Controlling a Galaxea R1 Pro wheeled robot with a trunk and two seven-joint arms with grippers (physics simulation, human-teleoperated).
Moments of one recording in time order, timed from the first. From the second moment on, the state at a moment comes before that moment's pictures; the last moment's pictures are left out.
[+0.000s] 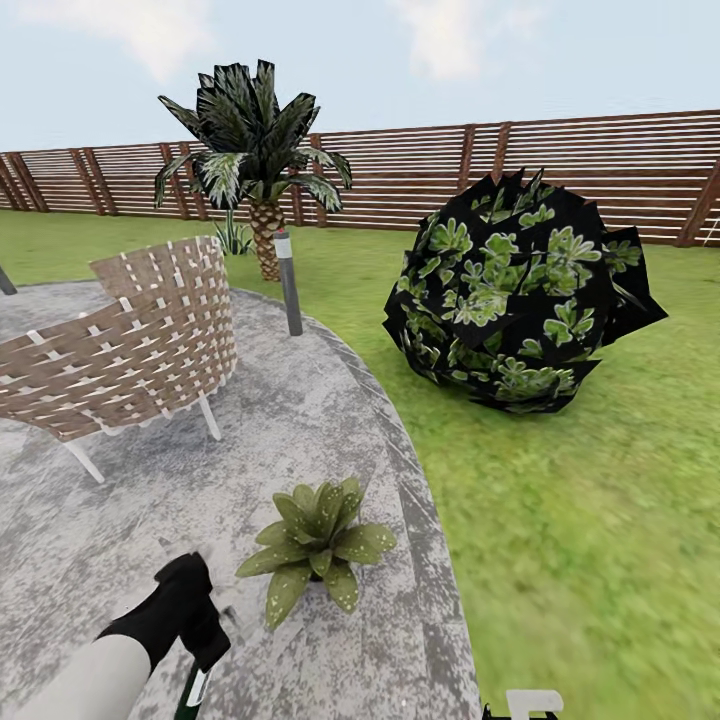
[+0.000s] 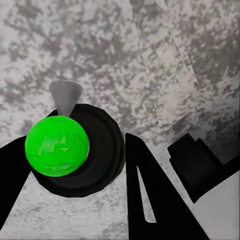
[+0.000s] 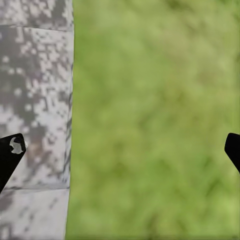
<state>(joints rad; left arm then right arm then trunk) -0.62 0.09 -0.02 -0.59 -1.04 0.70 -1.02 -0.40 0.02 0.08 -0.05 0.06 -0.36 -0.36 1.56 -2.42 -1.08</state>
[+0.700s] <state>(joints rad) -0.59 0.16 0.01 -0.61 -0.97 0.68 -1.02 -0.40 0.02 0.08 -0.05 0.06 -0.36 -0.36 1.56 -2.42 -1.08</state>
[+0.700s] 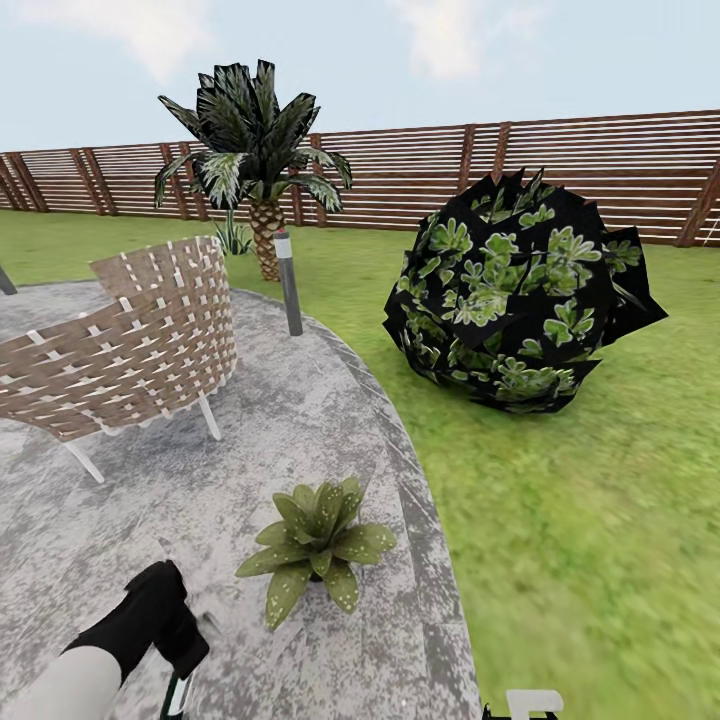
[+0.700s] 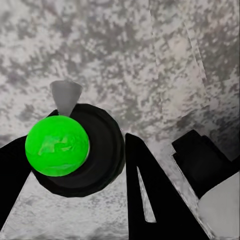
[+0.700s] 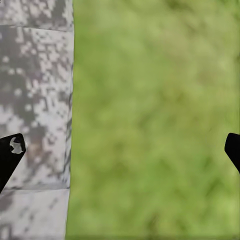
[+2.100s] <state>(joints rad) -0.78 0.19 -0.02 -0.61 -1.19 0.45 -1.38 -0.40 0.02 0.08 -0.05 0.06 -0.36 -0.36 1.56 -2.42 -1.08</state>
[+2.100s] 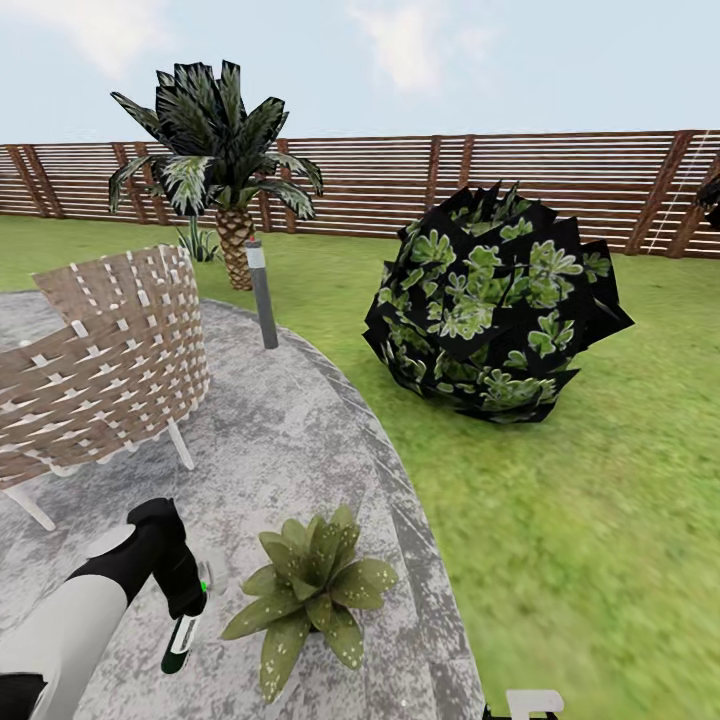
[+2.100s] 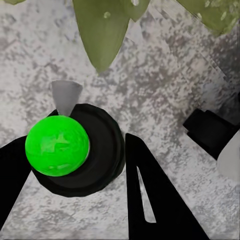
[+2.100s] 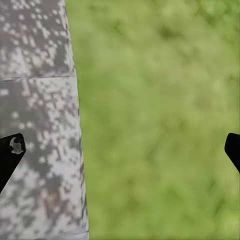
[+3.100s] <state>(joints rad) -0.76 0.23 -0.02 -0.59 -1.25 0.26 -1.33 -0.40 0.02 0.08 -0.05 0.06 -0.36 -0.36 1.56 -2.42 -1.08</state>
